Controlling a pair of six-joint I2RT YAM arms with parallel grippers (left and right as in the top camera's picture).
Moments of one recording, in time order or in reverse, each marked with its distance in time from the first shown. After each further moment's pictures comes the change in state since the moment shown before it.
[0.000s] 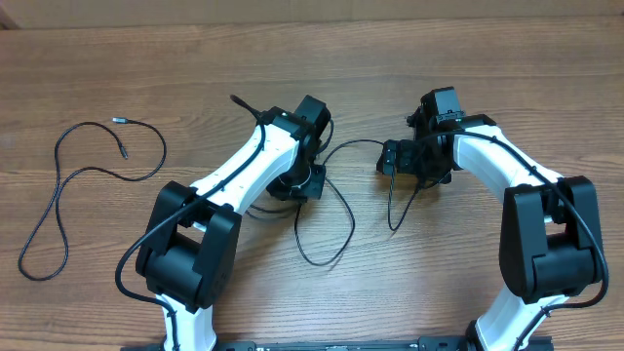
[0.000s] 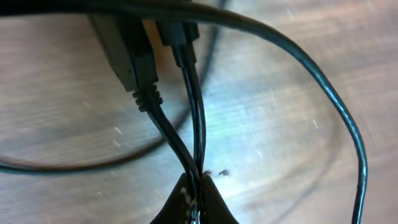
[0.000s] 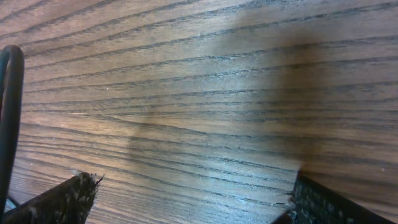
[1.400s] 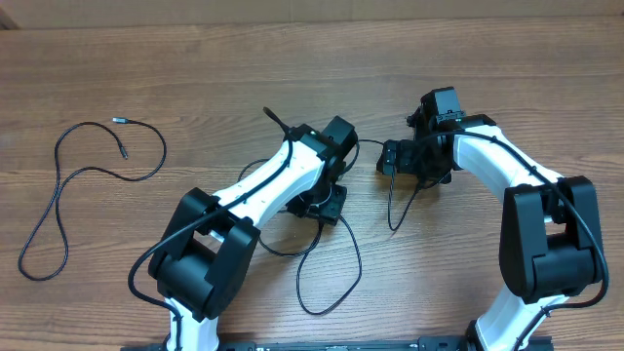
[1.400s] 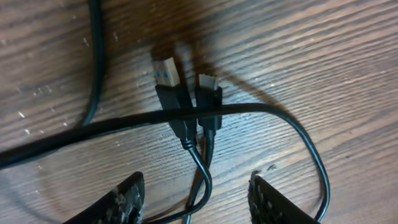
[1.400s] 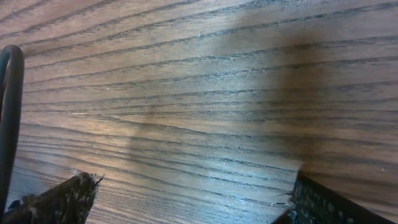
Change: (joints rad) left arm -0.127 0.000 -0.040 0.023 -0.017 -0.026; right arm 0.000 0.000 0.000 0.000 0.000 0.000
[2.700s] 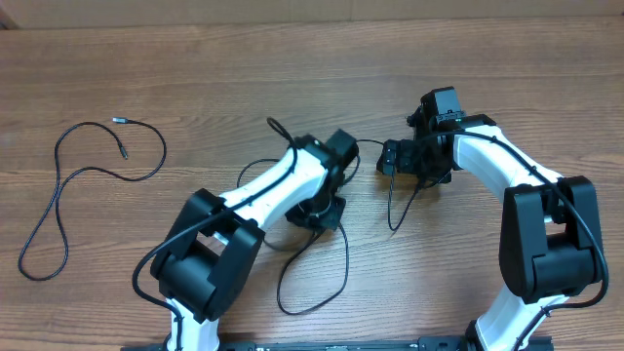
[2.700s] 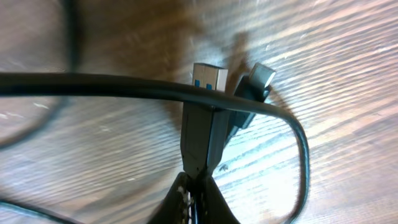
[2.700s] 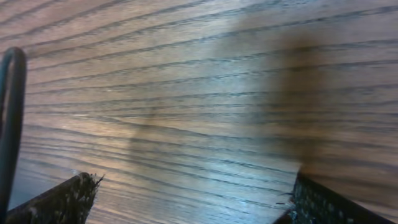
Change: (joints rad) left arm -0.011 0.000 -0.034 -0.016 0.002 0.031; right arm 0.000 0.000 0.000 0.002 -0.009 0.000
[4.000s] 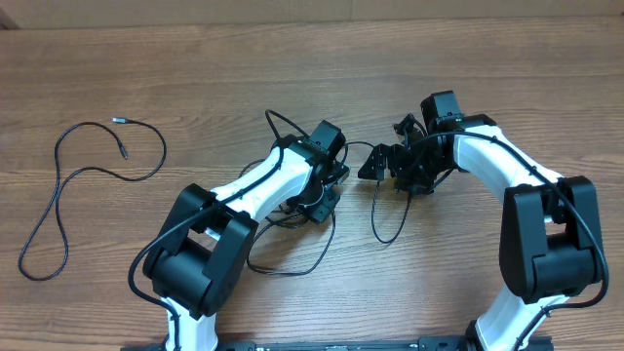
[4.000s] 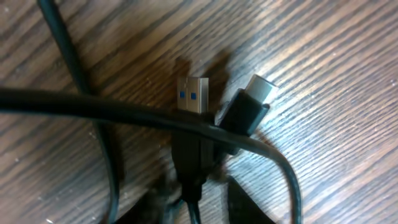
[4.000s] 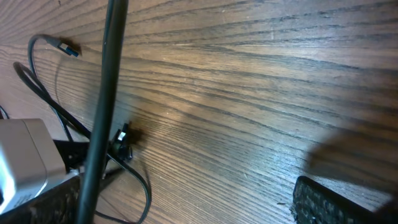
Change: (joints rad) left arm 0.058 -0.005 -0.093 0.245 -0.012 0.321; right arm -0.001 0.000 0.000 -0.085 -0.327 -0.024
